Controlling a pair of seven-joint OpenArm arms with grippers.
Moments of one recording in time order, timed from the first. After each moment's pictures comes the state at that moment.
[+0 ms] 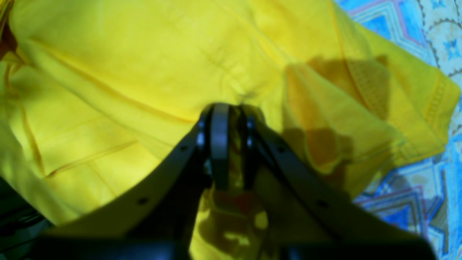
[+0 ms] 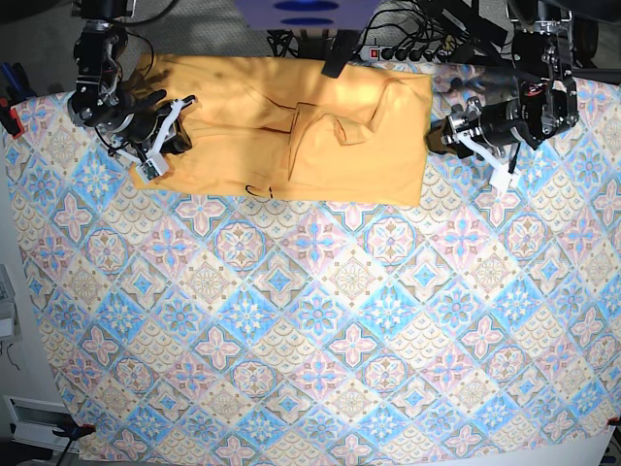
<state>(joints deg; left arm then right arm) 19.1 -18.7 -13.6 90.6 -54.1 -7.4 64.0 -18.5 14.2 13.4 81.3 8.6 41.4 -33.1</state>
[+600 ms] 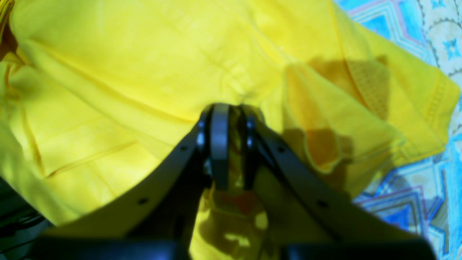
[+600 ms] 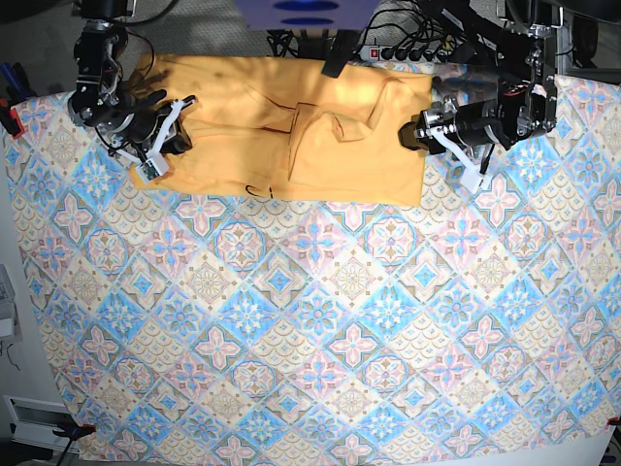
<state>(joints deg) 18.2 -19.0 -6.4 90.4 -54.4 -7.0 61.3 -18.5 14.1 13.4 81.3 8.5 41.4 -33.0</state>
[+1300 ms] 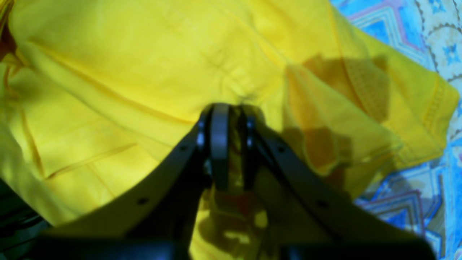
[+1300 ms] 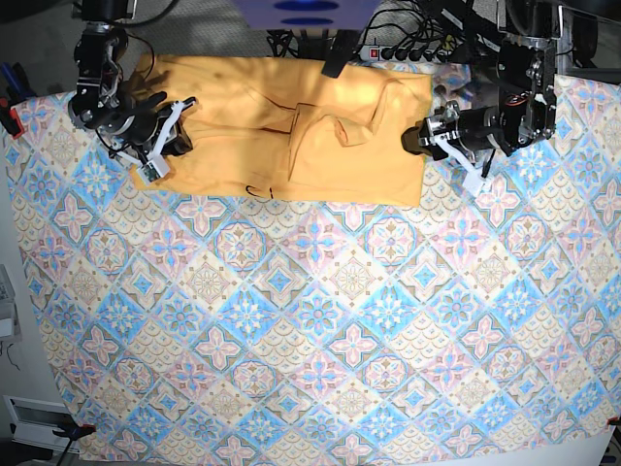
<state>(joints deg) 15.3 -19.1 -4.4 82.4 -55.5 -7.5 58.8 -17.9 14.1 13.4 81.3 8.3 41.4 -33.6</state>
